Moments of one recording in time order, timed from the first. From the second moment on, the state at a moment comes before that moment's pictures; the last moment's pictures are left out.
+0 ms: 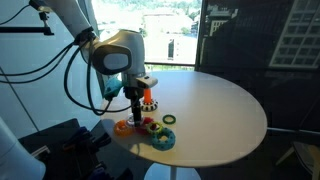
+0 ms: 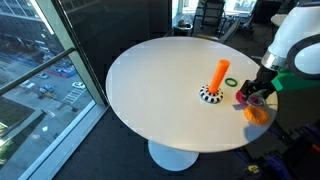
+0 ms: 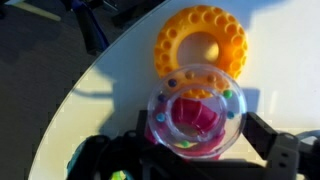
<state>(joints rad) -0.01 0.06 -0.05 -2.69 -0.06 2.67 0.42</state>
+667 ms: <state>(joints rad) -0.01 -0.07 -0.04 -2.56 -0.06 2.36 0.40</state>
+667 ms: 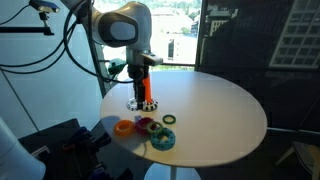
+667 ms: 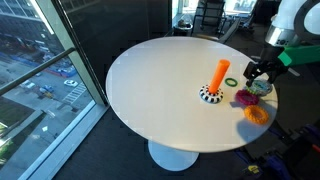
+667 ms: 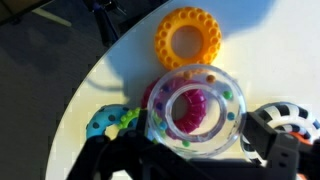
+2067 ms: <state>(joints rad) 0.04 -0.06 0.07 -2.23 0.03 2.15 0.44</state>
